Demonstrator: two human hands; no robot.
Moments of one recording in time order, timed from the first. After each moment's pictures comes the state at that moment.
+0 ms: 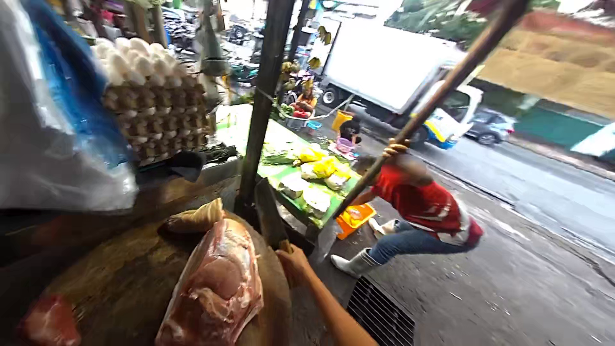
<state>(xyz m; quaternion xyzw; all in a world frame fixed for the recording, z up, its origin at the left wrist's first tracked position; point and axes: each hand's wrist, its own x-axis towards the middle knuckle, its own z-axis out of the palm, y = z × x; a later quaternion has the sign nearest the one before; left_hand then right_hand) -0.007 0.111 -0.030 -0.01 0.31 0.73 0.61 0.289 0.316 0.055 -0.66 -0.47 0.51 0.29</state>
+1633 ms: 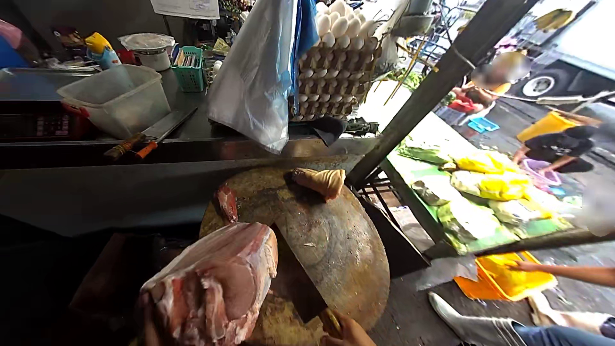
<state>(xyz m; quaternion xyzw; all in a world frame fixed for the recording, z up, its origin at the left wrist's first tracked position) -0.128 -0.106 0.063 0.03 0.67 0.72 0.17 0.194 0.100 0.077 -0.49 -0.64 0.59 -0.13</state>
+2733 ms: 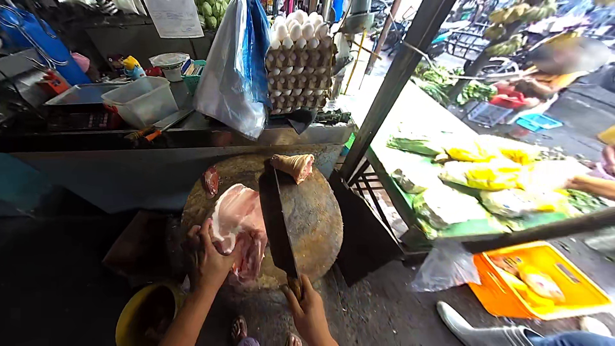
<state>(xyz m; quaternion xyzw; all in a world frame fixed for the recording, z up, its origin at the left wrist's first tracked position) 0.082 -0.004 0.113 0.33 0.87 0.32 -0.19 0.312 0.077 0.062 -0.37 -0.73 0.52 0.22</state>
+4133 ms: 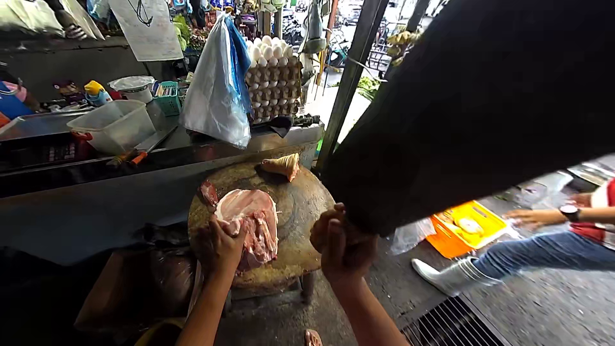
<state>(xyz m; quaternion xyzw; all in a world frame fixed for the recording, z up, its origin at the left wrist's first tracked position) 0.012 -0.027 0.137 0.33 0.89 0.30 -0.06 0.212 0.027 0.227 -0.18 -0.67 0.26 0.67</state>
